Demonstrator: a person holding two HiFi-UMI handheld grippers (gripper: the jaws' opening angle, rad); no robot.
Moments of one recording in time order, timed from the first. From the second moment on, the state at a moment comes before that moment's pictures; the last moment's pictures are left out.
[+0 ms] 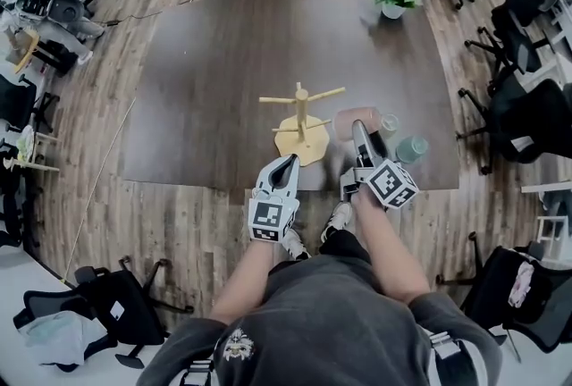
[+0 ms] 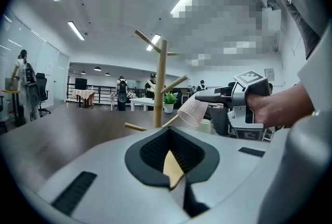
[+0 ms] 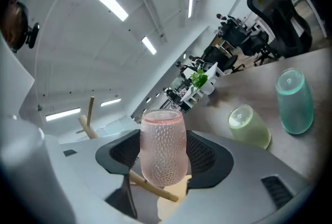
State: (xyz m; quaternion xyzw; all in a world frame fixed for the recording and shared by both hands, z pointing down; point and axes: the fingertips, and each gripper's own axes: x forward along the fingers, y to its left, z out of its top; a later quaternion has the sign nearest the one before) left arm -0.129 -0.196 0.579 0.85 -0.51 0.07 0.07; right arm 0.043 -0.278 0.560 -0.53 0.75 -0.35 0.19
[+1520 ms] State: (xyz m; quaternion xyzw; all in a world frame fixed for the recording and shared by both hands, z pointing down) left arm -0.157 -0.188 0.593 0.83 -0.54 0.09 0.07; right arm -0.021 -0.280 0.623 -0.42 0.74 -0.49 0.21
